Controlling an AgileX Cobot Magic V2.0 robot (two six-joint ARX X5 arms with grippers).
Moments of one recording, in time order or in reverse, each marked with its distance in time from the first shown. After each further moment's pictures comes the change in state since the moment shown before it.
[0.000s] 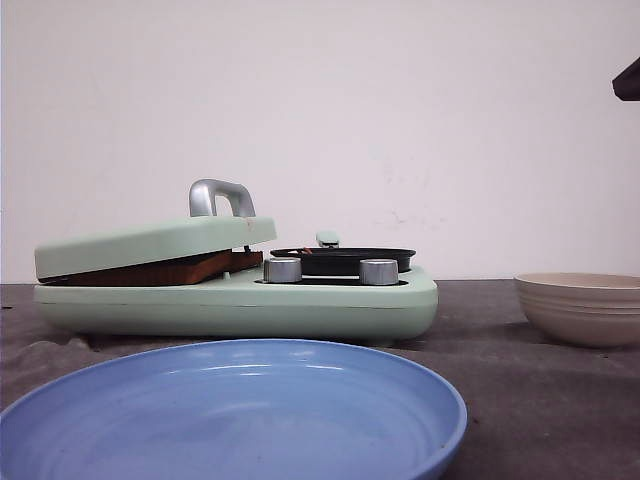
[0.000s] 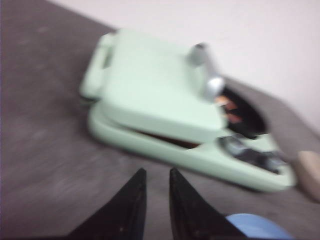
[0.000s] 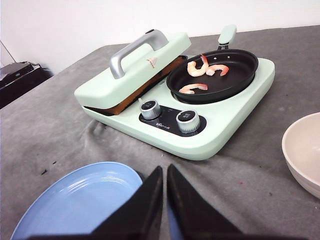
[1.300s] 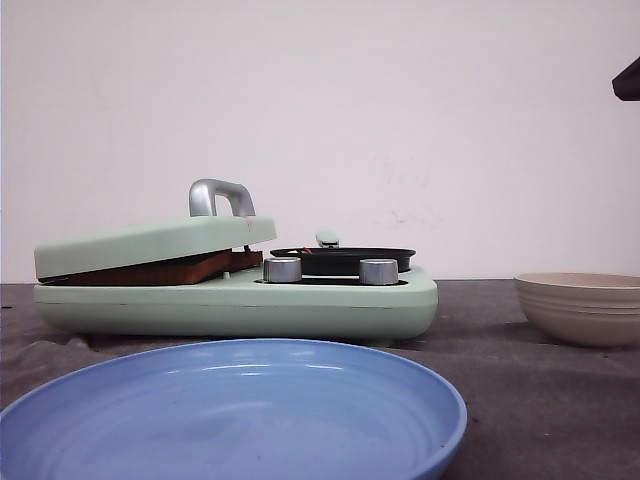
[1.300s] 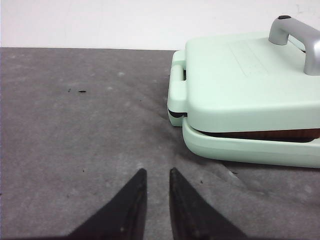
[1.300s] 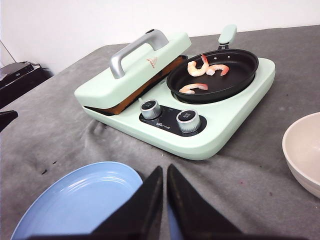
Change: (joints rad) left arm 0.181 -0.001 -0.233 0.321 0.003 0.441; right arm 0.000 0.000 0.000 0.000 0.001 0.000
